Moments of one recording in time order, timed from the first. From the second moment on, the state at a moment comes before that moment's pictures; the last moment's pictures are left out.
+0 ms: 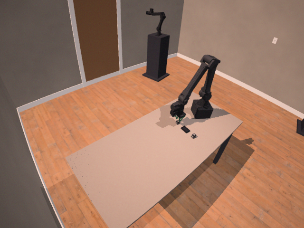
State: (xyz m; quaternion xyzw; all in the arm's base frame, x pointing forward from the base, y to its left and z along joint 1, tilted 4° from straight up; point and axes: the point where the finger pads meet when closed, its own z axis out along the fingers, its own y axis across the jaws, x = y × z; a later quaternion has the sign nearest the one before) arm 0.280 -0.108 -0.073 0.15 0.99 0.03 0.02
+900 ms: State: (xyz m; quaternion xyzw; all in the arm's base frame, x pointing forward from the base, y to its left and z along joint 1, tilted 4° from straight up) arm 0.280 -0.108 -0.073 0.15 0.99 0.03 0.02
